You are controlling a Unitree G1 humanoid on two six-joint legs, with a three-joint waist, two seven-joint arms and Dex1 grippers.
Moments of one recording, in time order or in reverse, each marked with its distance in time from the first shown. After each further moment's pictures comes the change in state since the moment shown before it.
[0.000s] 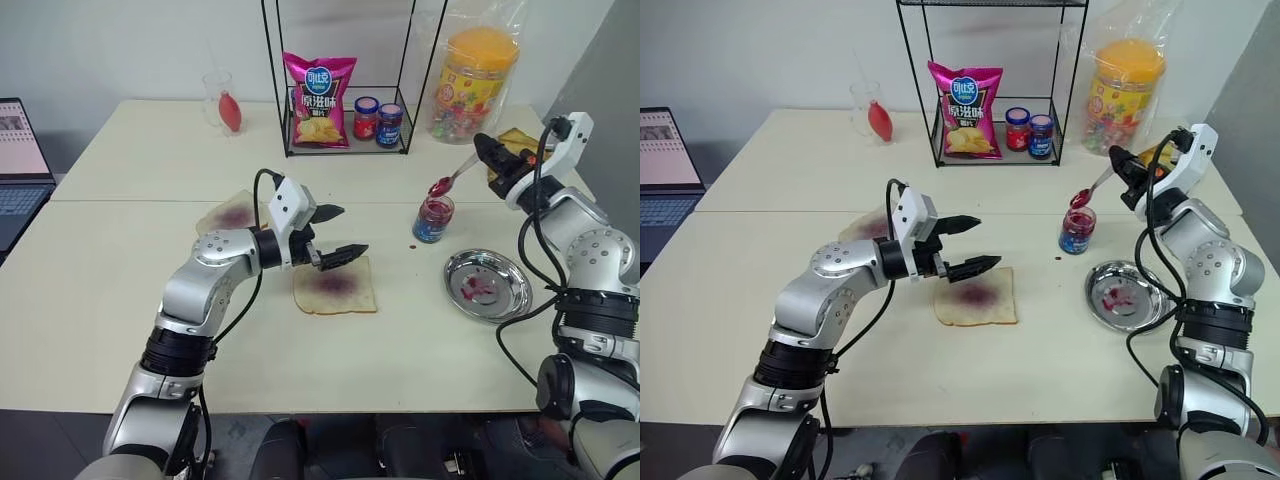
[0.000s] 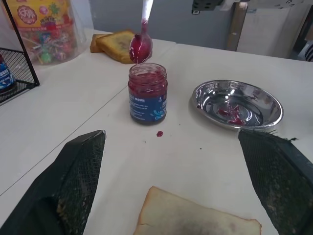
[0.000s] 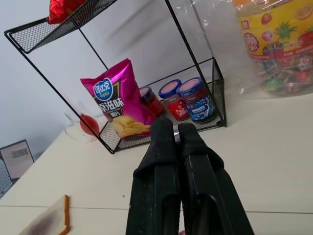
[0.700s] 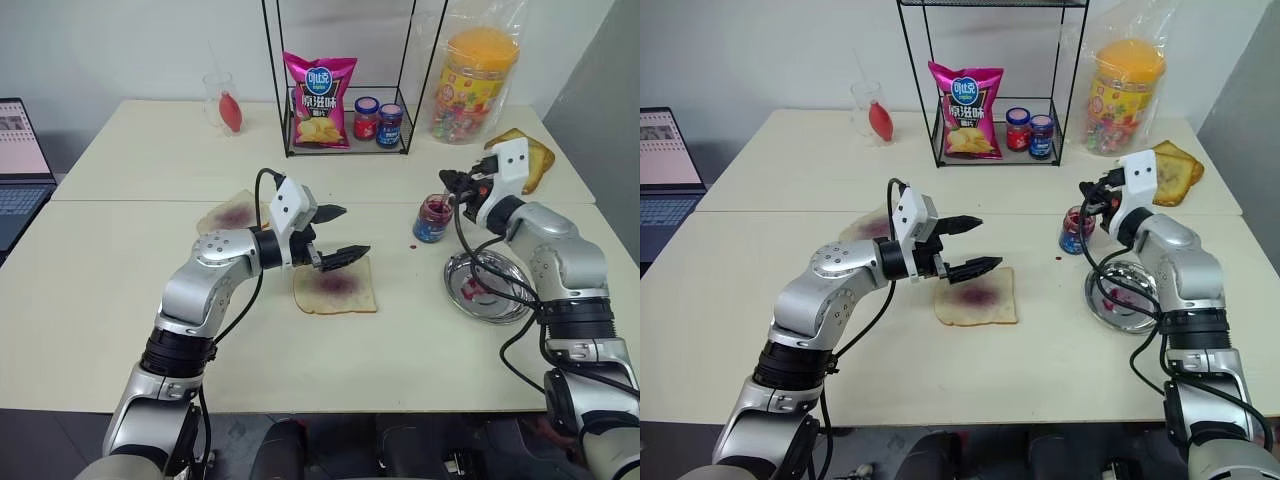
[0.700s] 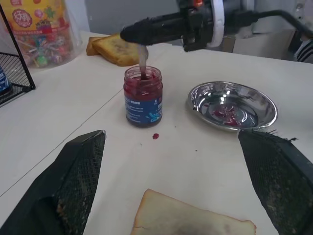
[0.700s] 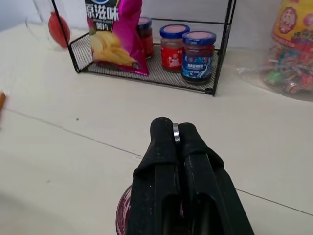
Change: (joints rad) left arm 0.004 0.002 -0.002 -0.016 -0.007 0.004 -0.004; right arm 0.042 -0.017 0.304 0.054 -0.416 -0.213 0.171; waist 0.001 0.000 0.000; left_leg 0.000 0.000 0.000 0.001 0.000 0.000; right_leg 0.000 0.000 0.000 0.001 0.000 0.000
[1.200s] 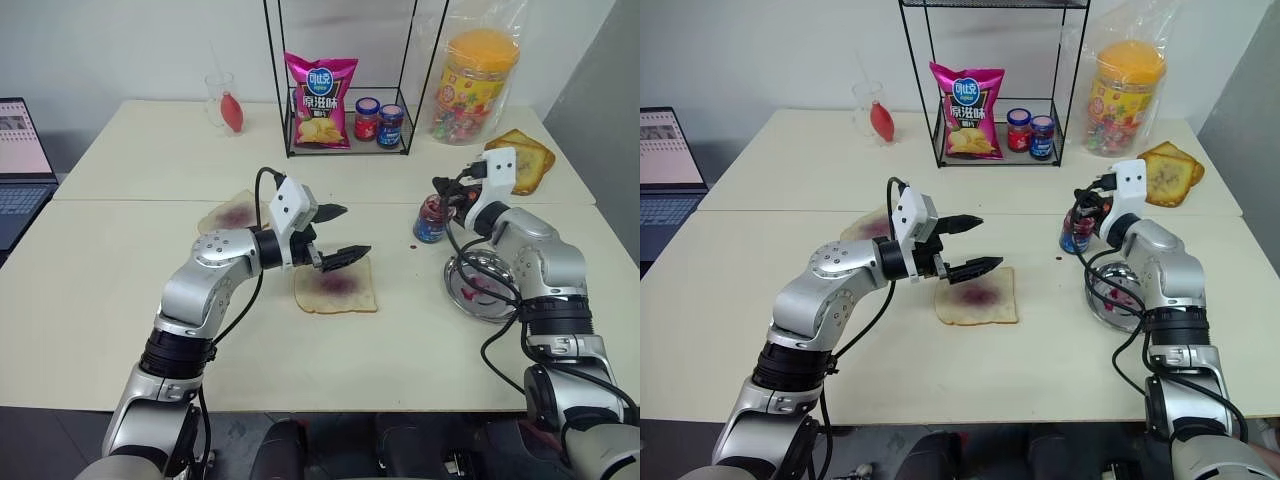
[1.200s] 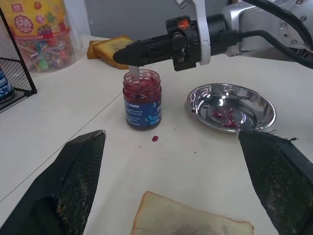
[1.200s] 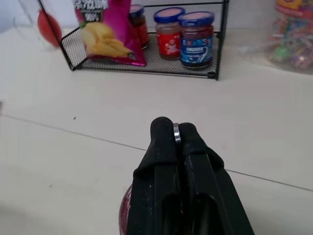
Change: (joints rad) left arm 0.004 0.000 0.000 -0.017 0.000 -0.002 0.002; right arm -0.029 0.092 -0.120 0.069 0.018 0.083 -0.055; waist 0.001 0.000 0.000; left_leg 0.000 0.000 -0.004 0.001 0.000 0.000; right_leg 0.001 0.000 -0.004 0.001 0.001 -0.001
